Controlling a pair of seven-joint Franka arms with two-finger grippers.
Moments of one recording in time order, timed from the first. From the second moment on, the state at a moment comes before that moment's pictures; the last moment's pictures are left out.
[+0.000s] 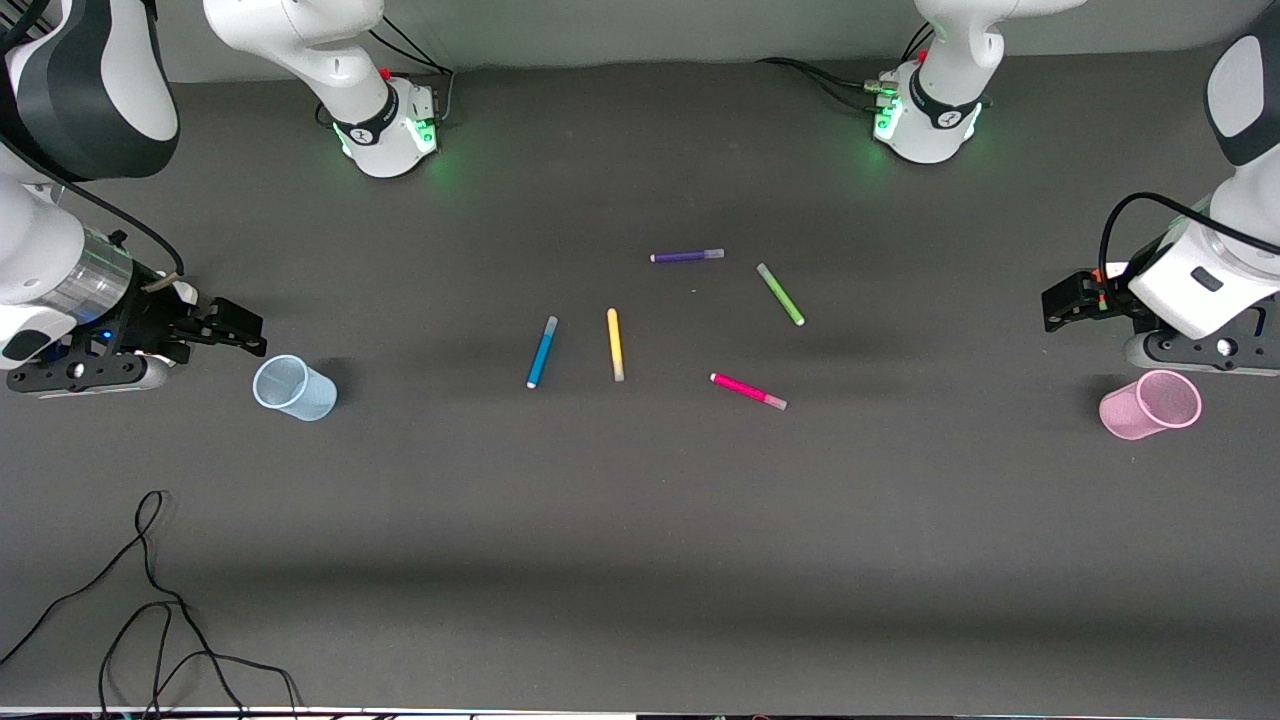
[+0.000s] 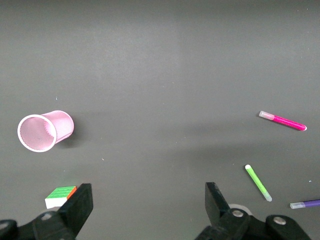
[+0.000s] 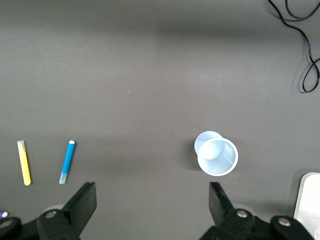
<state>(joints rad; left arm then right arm) 0.07 0.05 -0.15 -1.67 0.02 1.69 0.00 0.17 0.07 -0.11 -1.69 0.03 1.76 0.02</state>
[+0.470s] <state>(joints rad) 0.07 0.05 -0.15 -1.67 0.02 1.69 0.00 0.20 0.09 -0.11 -1.68 -0.01 1.76 0.01</state>
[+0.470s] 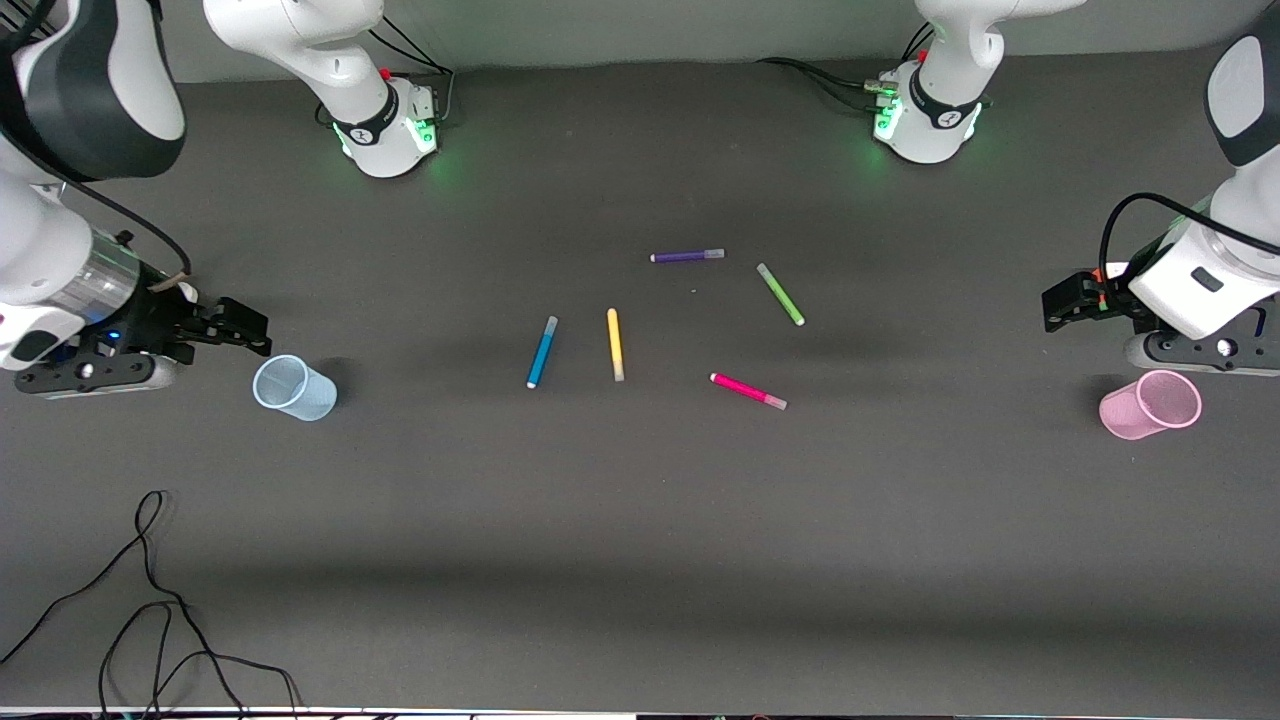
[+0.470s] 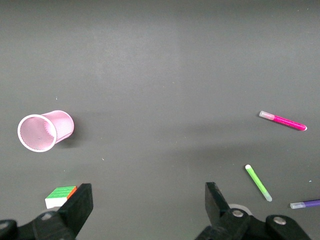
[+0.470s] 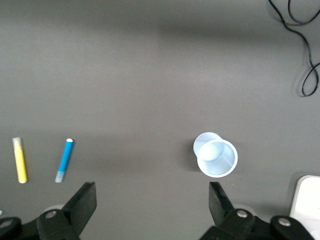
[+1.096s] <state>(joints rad) 0.07 0.06 -0.15 -1.67 0.02 1.69 0.00 0.27 0.31 0.01 -1.56 0.00 1.75 0.22</state>
